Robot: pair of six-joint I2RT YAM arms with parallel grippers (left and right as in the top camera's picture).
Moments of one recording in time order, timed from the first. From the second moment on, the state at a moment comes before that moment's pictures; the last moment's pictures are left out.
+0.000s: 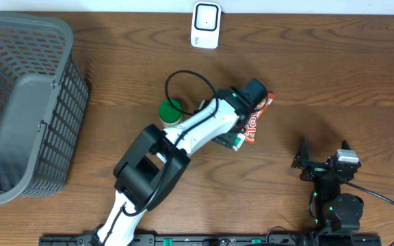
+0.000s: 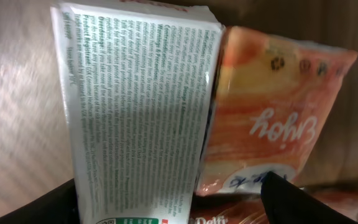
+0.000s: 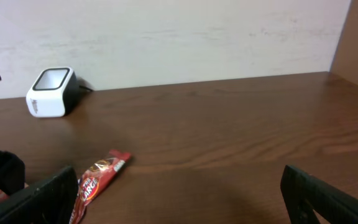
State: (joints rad) left arm -0.78 2.16 1.63 -0.85 -0.05 -1.88; right arm -0.01 0.01 0.01 -0.06 0.08 0.09
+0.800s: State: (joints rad) left arm -0.62 1.32 1.68 -0.75 -0.41 -1.02; right arm -0.01 0.01 0.01 -0.06 0.08 0.09
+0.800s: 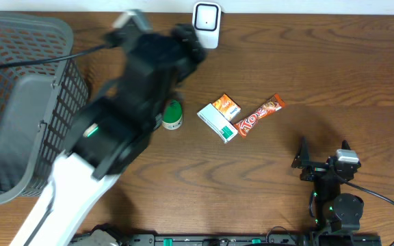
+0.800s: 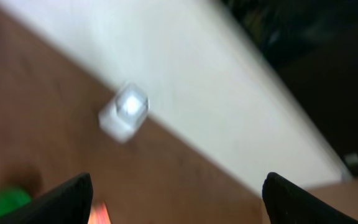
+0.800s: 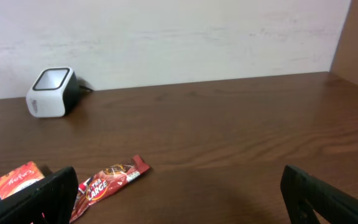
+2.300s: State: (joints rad) left arm -0.08 0.27 1.06 -0.60 -0.53 -0.18; right arm -0.01 0.20 0.50 -0.42 -0.19 0.30
